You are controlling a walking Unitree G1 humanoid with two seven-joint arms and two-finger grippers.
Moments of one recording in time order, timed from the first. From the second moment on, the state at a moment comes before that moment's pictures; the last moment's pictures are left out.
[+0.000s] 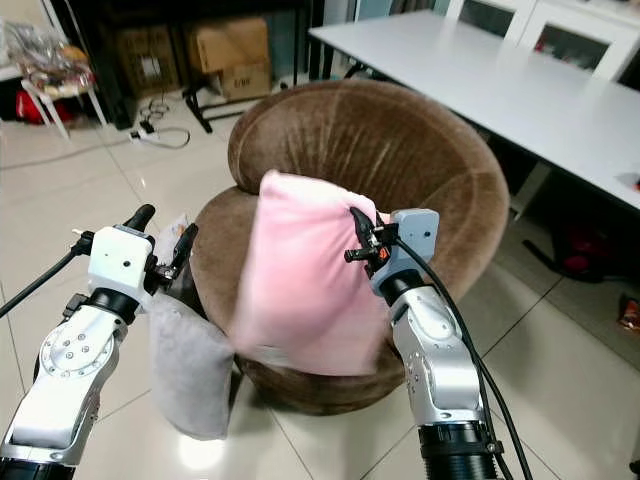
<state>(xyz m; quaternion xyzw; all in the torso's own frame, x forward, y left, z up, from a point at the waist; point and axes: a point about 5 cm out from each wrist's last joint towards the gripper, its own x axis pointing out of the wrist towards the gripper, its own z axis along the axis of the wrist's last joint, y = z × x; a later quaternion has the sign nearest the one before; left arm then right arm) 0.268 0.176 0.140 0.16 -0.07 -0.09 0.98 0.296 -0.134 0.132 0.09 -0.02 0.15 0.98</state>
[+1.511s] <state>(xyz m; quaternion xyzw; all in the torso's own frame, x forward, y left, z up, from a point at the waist) 0.264 0.168 0.135 0.17 -0.06 -0.13 0.98 0.305 -0.124 0.164 0.10 -0.06 0.20 0.97</state>
